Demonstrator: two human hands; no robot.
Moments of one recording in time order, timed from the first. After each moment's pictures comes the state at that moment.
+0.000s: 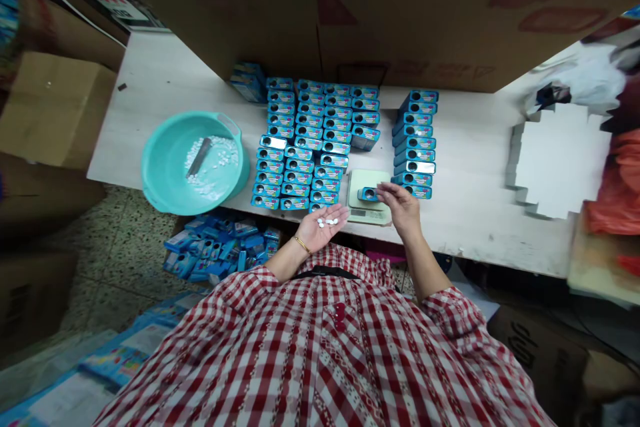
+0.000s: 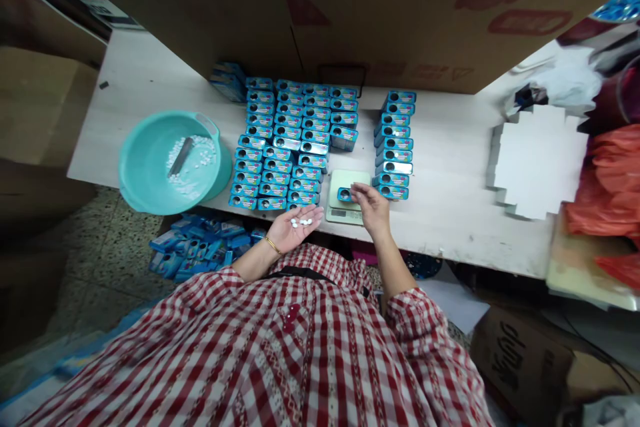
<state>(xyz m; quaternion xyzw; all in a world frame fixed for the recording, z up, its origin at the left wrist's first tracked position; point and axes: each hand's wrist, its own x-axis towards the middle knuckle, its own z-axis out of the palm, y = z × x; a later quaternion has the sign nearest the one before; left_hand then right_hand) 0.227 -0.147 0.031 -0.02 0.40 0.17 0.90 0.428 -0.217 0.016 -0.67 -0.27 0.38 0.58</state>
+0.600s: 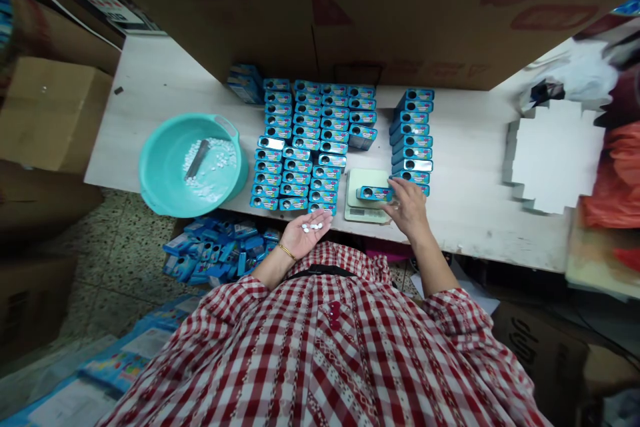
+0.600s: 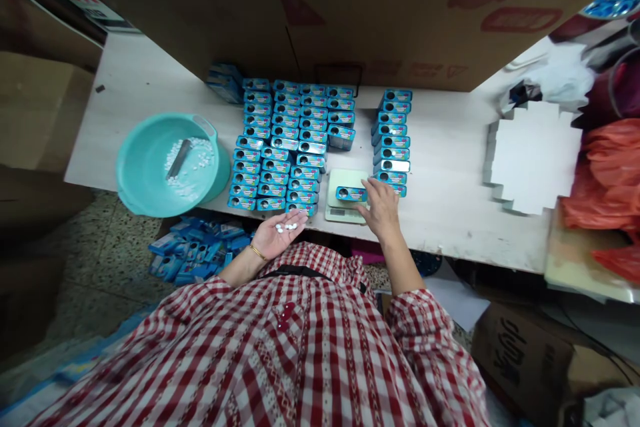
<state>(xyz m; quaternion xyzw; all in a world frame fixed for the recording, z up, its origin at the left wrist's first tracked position) 0.193 -0.148 0.026 -0.01 0.43 0.20 0.88 0.459 -0.238 0.021 -0.78 -0.59 0.10 0.18</state>
